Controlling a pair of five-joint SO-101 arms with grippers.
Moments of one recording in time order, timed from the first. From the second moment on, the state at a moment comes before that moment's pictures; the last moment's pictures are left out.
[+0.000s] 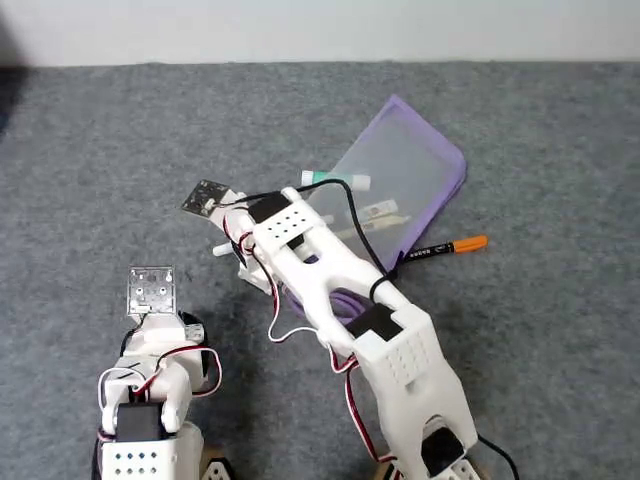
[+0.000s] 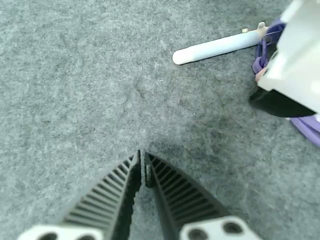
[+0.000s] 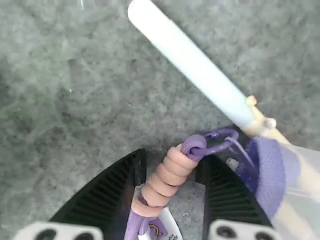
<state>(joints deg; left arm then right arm) -6.9 -97.5 97.5 61.4 4.3 -38.6 40.4 -21.0 72.4 22.8</state>
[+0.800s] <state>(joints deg) -6.9 -97.5 97.5 61.4 4.3 -40.5 38.2 -35.4 100.3 22.9</state>
